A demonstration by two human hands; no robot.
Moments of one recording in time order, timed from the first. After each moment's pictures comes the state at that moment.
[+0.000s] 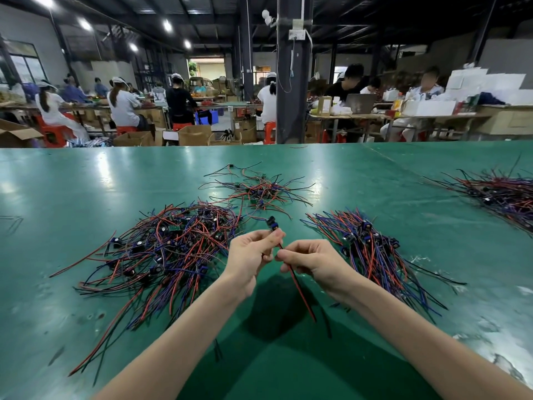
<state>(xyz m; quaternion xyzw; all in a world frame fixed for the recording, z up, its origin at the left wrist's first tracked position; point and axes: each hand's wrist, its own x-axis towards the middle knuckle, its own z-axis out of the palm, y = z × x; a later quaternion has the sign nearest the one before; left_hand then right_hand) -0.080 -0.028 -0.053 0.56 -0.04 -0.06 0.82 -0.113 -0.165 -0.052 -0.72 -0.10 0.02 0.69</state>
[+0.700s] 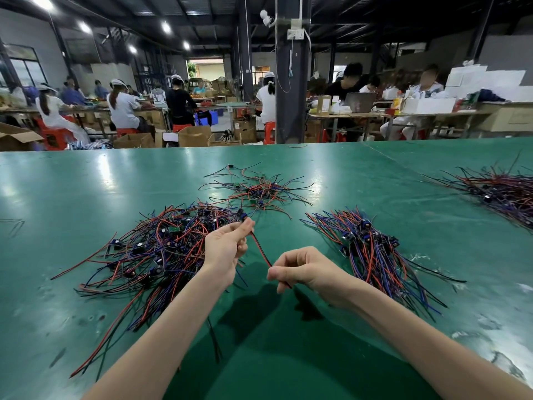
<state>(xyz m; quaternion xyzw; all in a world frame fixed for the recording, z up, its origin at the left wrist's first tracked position) -0.055 0.000 -0.052 0.54 0.03 0.00 0.84 -0.123 -0.161 -0.053 -0.74 -0.15 0.11 0.64</state>
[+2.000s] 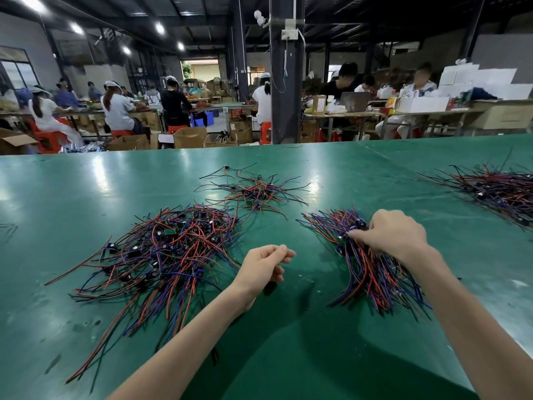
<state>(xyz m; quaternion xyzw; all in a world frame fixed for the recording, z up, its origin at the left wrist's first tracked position) -0.090 -0.040 -0.071 0.71 -0.11 -0.12 0.68 -0.111 -0.265 0.000 -0.97 0.21 -0.08 0.08</state>
